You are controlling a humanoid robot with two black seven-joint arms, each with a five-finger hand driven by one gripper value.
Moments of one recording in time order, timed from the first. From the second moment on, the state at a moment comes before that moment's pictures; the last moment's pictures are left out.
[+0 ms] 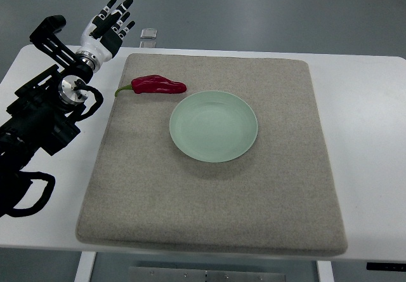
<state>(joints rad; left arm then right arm) -1.04 0.10 -0.67 -0.20 -0.20 -0.29 -0.21 -0.01 0.00 0.02 0.10 -0.13 0.01 0.12</state>
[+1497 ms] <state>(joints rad) -1.04 0.10 -0.65 -0.21 -0.19 -0.29 -0.22 -0.01 0.00 0.02 0.10 -0.13 0.01 0.12</state>
